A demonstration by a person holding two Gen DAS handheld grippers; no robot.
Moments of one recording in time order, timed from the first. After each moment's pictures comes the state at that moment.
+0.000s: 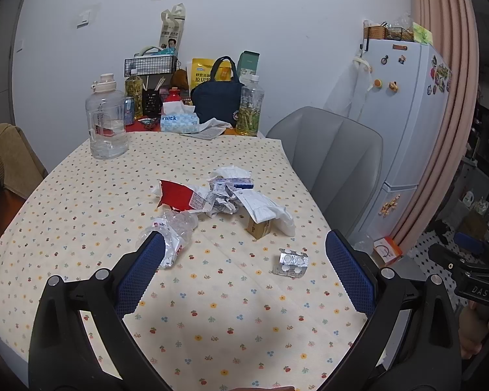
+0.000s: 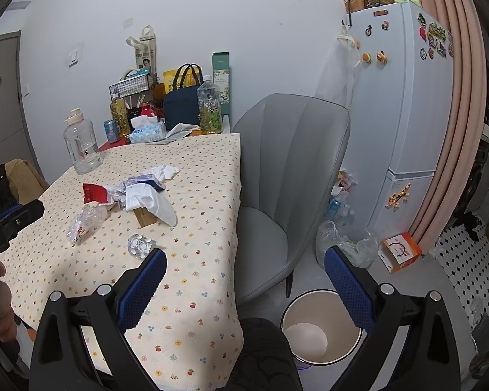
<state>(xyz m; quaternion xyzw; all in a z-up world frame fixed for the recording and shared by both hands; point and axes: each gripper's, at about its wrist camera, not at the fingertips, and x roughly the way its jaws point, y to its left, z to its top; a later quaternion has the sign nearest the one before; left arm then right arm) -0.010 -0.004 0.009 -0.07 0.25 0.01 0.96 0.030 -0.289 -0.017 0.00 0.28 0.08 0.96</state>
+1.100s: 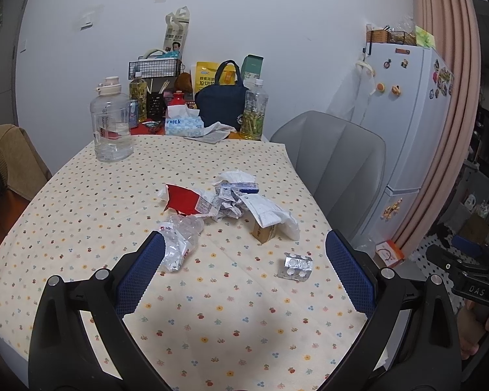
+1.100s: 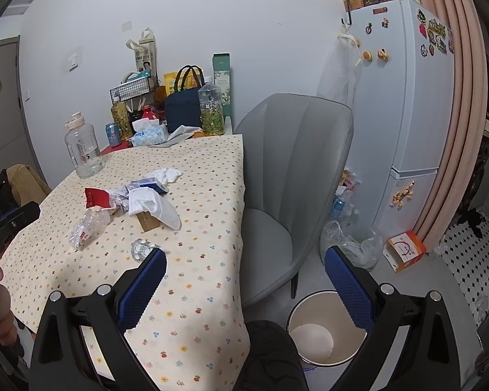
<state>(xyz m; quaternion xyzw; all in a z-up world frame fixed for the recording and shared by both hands) -0.011 0.004 0.017 -0.08 0.25 0.02 0.97 0.037 -0.284 -0.018 0.01 0.27 0.09 0.96</state>
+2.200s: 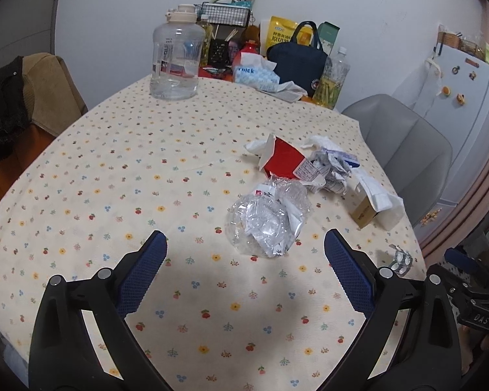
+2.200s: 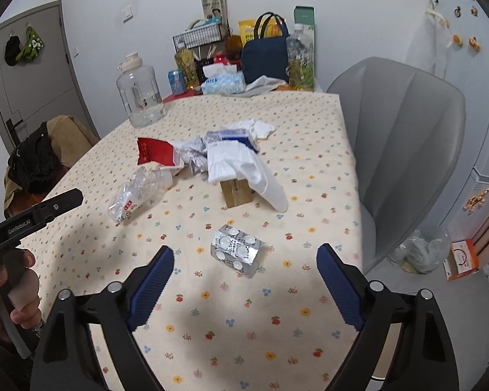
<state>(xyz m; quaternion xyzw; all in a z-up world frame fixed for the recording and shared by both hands) 0.027 0.106 -0.051 -0.15 0.33 0.11 0.93 0.105 -0.161 -0.075 -0.02 0.36 0.24 0.90</state>
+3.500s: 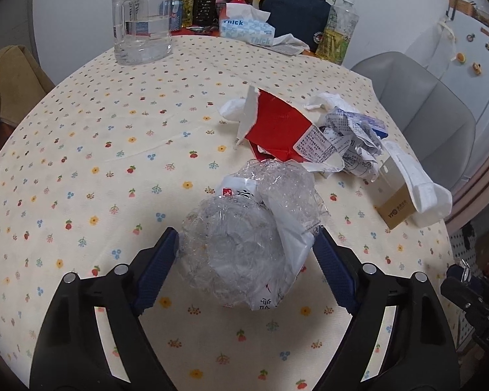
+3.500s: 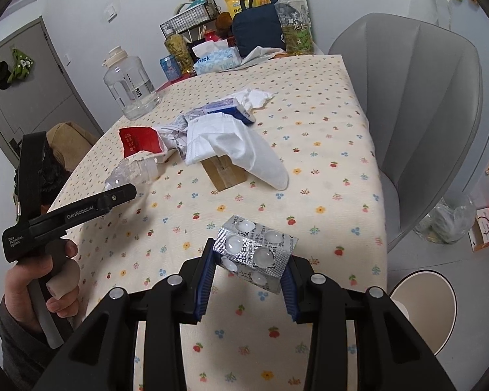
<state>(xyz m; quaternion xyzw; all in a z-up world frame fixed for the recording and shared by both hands) 0.111 0.098 -0.096 -0.13 0.41 0.10 0.90 0.139 -0.170 -0.106 0.03 0.41 0.26 0.87</state>
